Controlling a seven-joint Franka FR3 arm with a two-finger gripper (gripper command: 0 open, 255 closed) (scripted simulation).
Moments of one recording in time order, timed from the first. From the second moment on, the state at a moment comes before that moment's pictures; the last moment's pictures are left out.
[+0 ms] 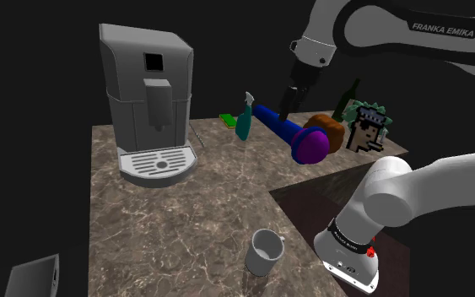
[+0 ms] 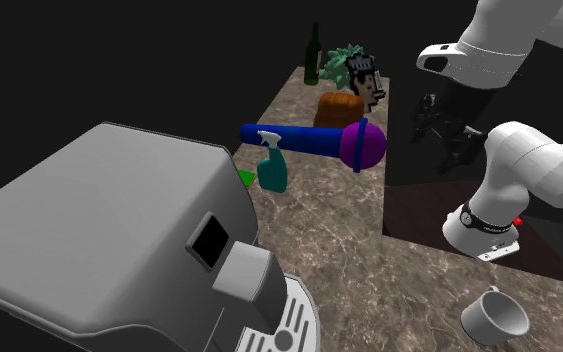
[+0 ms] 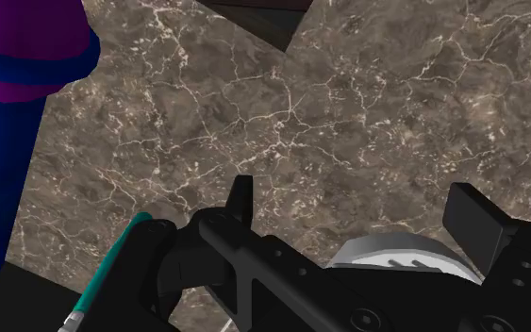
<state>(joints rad) 0.02 -0.77 0.07 -2.42 0.03 1.70 0.00</state>
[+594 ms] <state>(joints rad) -0.04 -0.56 0.00 -2.35 -0.03 1.84 -0.05</state>
